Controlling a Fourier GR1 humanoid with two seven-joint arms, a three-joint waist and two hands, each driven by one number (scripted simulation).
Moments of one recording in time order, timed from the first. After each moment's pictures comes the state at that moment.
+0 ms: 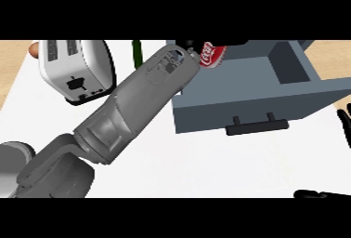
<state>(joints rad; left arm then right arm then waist) -1.45 0.00 -0.56 -0.39 0.48 0.65 -0.02 0.13 -0.05 -0.25 -2.12 -0.09 0.20 0.13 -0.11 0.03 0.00</state>
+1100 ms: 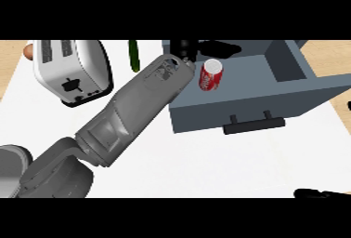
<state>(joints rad) -1.40 0.00 -0.63 -0.38 0.60 0.79 -0.08 0.09 -0.10 -0.23 -2.19 0.00 0.19 0.13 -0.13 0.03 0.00</state>
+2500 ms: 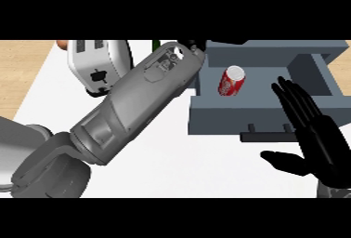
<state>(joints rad) -1.46 0.02 -0.60 -0.47 0.69 0.83 -0.07 -0.06 -0.25 0.09 -1.93 0.92 0.06 0.01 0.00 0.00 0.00</state>
